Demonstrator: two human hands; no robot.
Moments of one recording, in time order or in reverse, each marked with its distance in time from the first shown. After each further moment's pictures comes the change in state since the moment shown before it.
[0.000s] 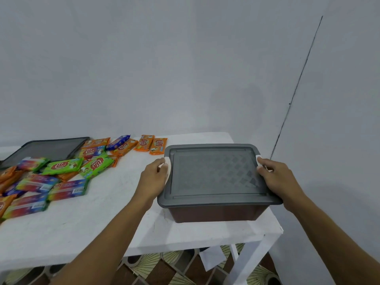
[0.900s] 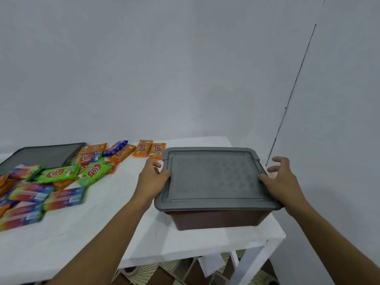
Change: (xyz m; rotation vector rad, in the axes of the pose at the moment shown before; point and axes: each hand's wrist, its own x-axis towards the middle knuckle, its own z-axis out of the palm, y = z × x) left_hand 0.022 -0.001 -0.011 -0.058 -0.019 -0.047; right_hand -0.001 -0.004 0.003 -0.022 0.095 0.091
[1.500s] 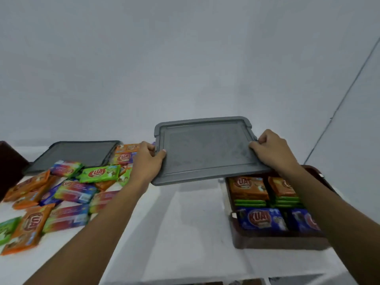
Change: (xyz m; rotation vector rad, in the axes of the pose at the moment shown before) left_hand 0.100 -0.051 -0.139 -0.162 0.217 0.138; right_hand 0.033 -0.170 0.119 -0.212 -0.018 -0.270
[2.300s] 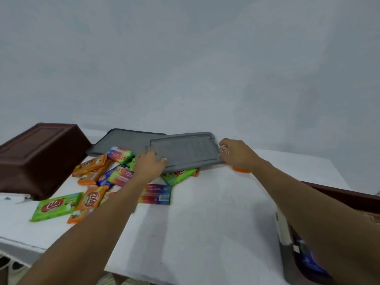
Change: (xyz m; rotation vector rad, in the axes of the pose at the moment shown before) left_hand 0.071 -0.099 -0.102 0.723 -0.013 -0.190; right_hand 0.056 -0.107 0.187 -0.131 -0.493 -0.476
